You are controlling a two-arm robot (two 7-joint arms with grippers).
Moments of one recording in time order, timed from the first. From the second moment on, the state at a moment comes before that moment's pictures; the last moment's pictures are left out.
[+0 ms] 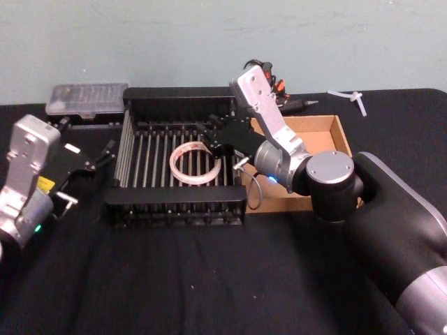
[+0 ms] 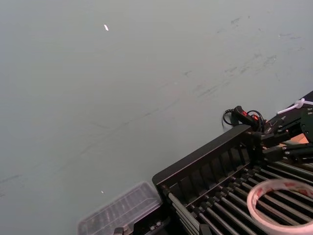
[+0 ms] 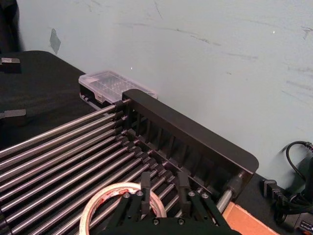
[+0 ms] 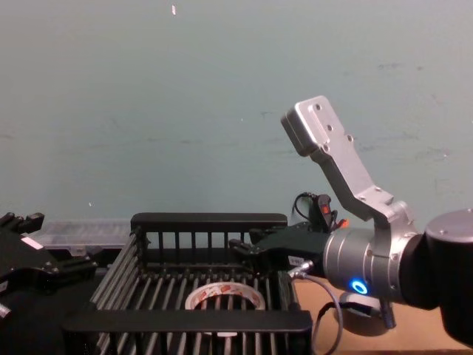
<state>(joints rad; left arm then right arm) -0.20 0.60 0.45 -1.41 -0.25 -0.12 0.03 0.56 0.07 -0.48 -0.99 0.07 0.06 0.32</state>
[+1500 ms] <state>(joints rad) -0.20 0.60 0.45 -1.41 -0.25 -0.12 0.03 0.52 0.09 -0.45 -1.07 0.08 0.06 0.34</state>
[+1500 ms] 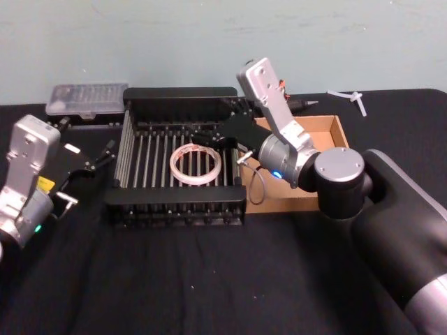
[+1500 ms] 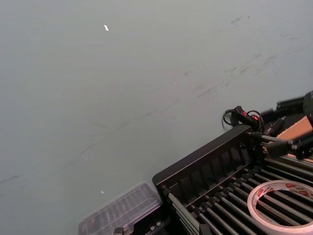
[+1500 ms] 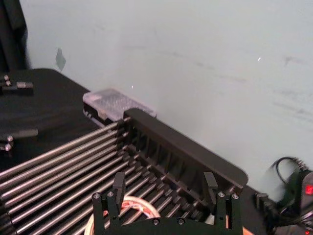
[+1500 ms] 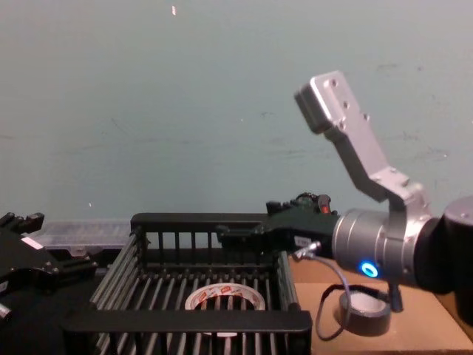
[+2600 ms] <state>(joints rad) -0.20 0.60 0.45 -1.41 -0.25 -0.12 0.03 0.25 0.26 -0.21 -1.47 0.12 0.12 0.20</state>
